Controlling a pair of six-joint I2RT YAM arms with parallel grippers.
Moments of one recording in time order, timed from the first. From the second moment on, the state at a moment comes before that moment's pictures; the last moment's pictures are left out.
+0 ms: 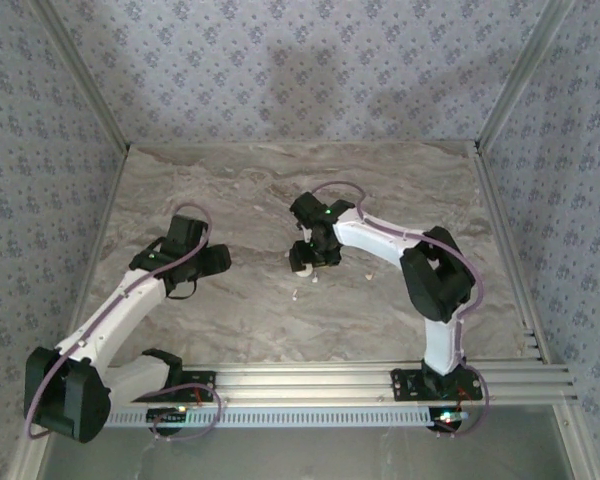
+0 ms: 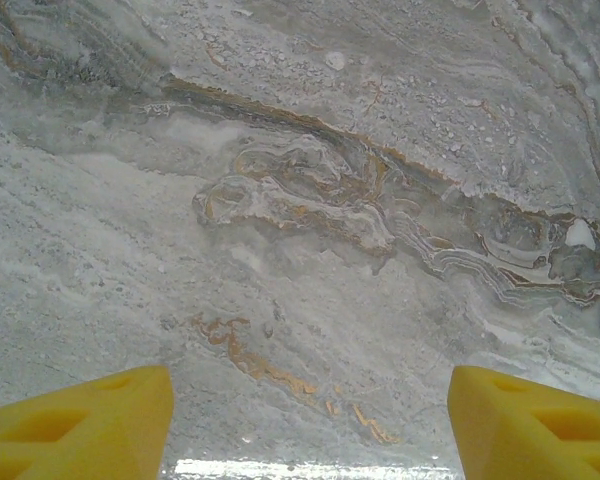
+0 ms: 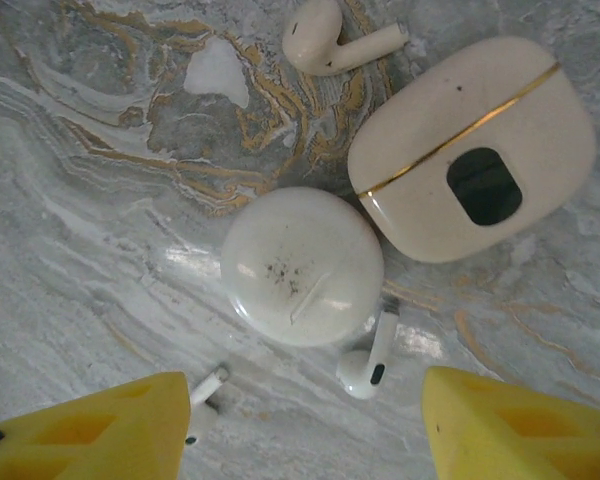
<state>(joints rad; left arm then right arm) -0.35 1.09 0.76 -0.66 -0.06 -0.53 0.73 1.93 1.44 -0.85 -0.14 0.47</state>
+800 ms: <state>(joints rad) -0.35 1.11 0.76 -0.66 -0.03 -0.52 0.76 2.08 1.54 -0.85 -0.09 0.48</state>
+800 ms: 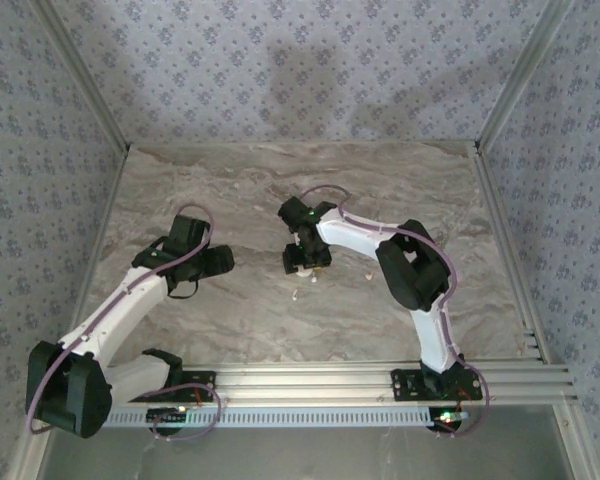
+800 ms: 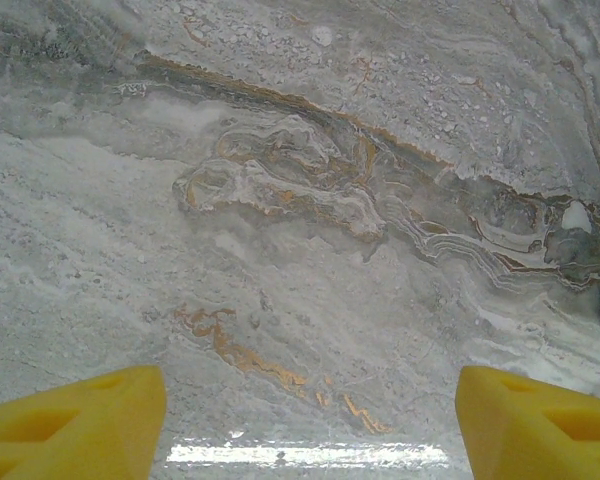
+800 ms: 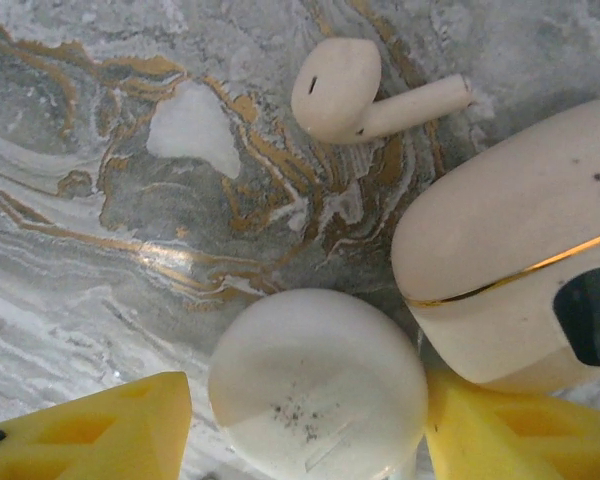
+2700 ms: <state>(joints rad) -0.43 1.41 1.17 -0.81 0.76 -0.25 0.93 1.37 0.86 -0.05 -0.07 -0.28</state>
